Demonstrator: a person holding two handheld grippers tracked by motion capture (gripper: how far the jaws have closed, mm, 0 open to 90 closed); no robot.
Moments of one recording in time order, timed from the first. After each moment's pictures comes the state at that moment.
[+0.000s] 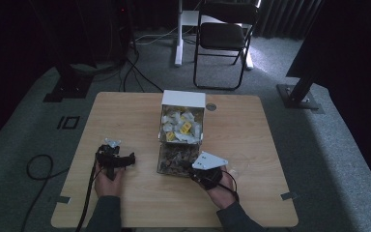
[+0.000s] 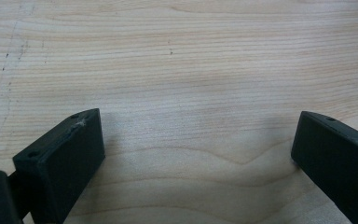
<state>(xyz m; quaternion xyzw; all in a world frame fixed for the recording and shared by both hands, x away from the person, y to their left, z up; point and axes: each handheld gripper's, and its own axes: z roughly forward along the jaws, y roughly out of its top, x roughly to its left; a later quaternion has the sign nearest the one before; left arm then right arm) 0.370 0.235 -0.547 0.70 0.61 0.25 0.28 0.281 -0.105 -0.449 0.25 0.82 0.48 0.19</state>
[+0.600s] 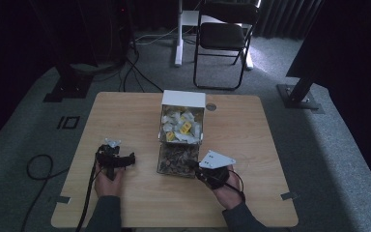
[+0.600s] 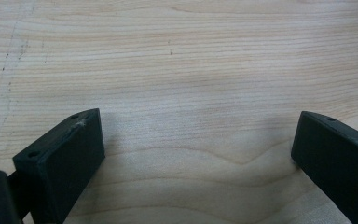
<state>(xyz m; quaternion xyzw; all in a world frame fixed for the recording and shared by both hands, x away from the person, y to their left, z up) 0.370 0.235 -0.547 0.70 0.61 0.25 0.28 0.278 -0.121 -0.440 0.26 0.82 0.47 0.19</state>
